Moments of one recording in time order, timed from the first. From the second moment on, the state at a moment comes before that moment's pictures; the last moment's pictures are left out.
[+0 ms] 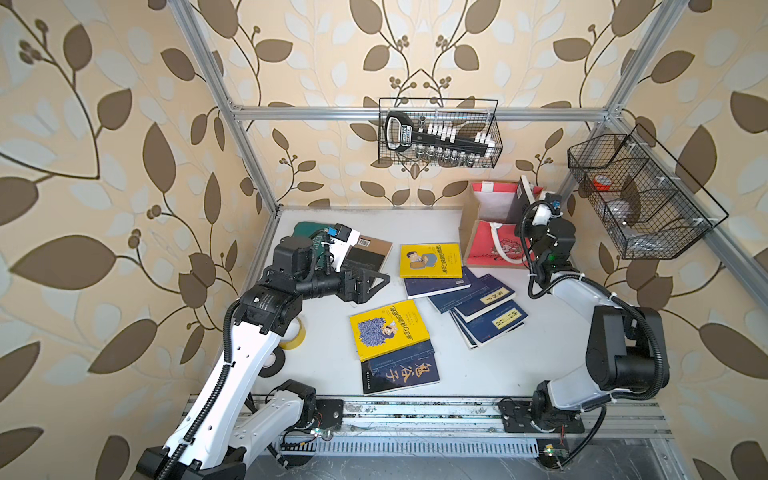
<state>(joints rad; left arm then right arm) -0.27 0.93 1.12 -0.68 0.75 -0.26 -0.07 1.55 0.92 0.63 0.03 0.12</state>
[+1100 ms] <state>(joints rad) -0.27 0.93 1.12 -0.66 0.75 -0.27 -0.10 1.62 1.08 0.39 0.13 0.17</state>
